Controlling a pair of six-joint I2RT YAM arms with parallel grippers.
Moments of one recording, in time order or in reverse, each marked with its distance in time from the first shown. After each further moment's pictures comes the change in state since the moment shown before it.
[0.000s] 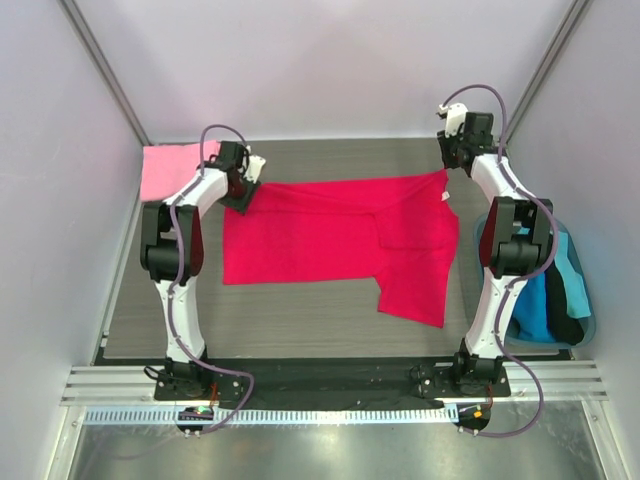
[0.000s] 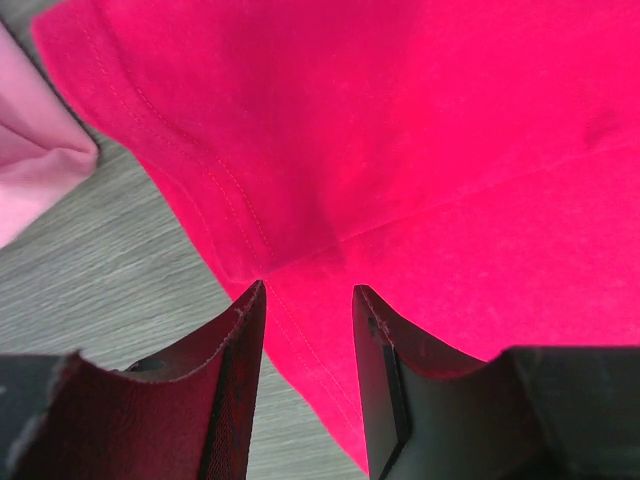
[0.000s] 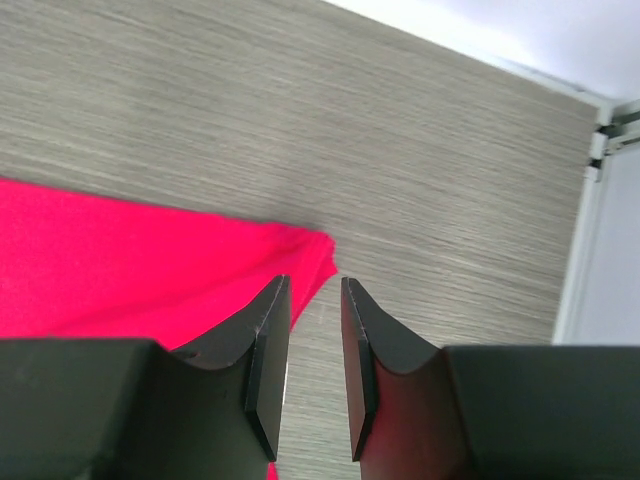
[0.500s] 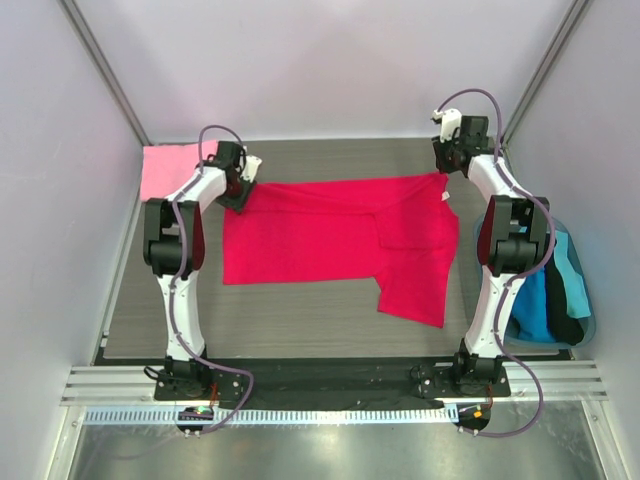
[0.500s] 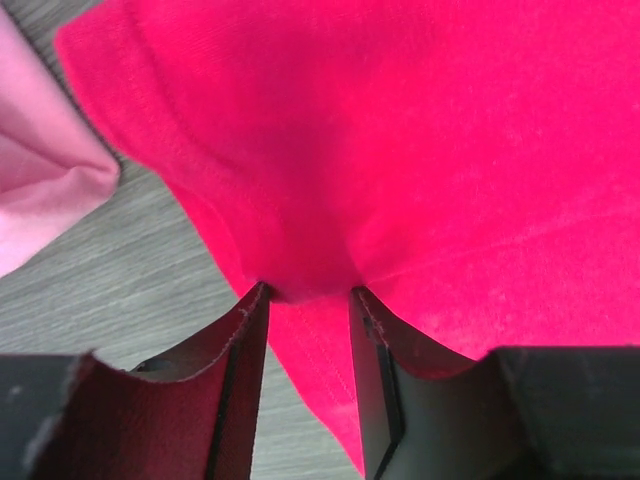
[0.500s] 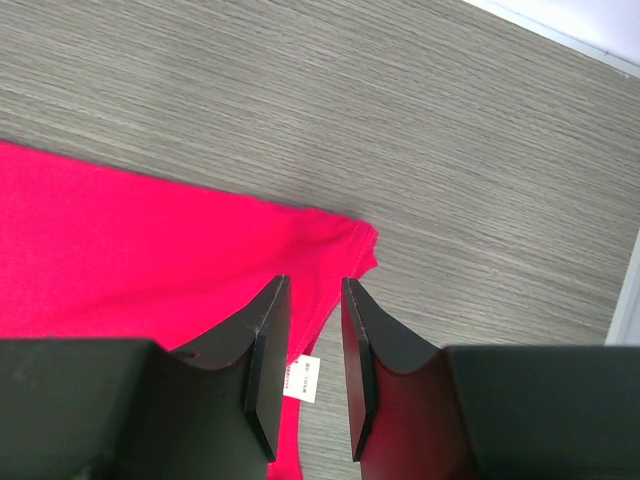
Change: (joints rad) left arm 0.029 0.071 0.051 -0.002 -0.011 0.006; right arm 0.011 0.035 0.013 -0.052 -0.050 0.000
